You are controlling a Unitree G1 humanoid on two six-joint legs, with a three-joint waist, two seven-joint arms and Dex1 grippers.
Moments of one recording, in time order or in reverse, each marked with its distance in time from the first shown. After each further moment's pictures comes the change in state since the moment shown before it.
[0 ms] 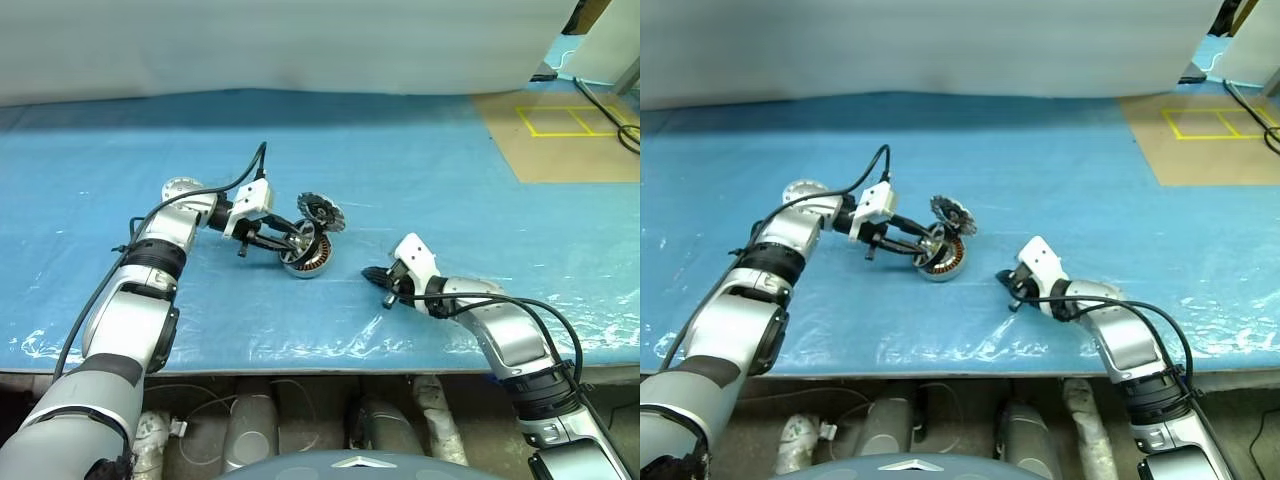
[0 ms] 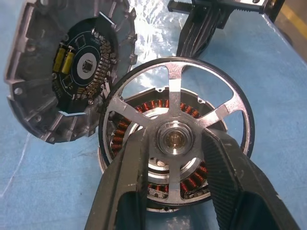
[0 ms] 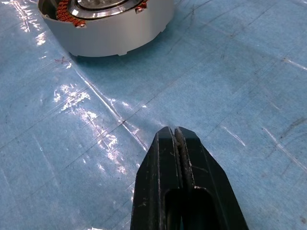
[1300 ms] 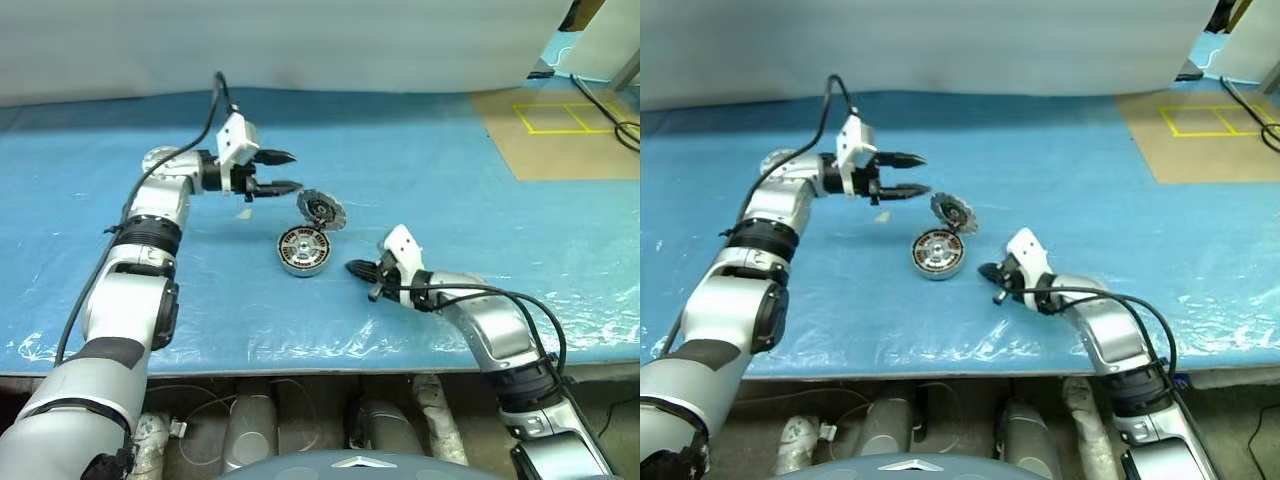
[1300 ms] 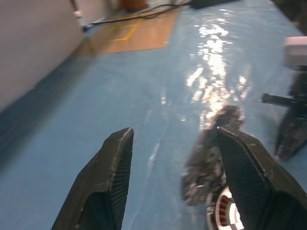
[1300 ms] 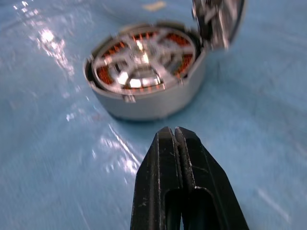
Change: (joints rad) left arm -0.123 0.034 0.226 0.066 -0.157 0.117 0.244; right arm -0.090 0.092 0.003 -0.027 0.094 0.055 0.006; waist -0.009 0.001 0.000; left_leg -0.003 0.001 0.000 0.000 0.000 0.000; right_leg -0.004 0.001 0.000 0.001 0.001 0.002
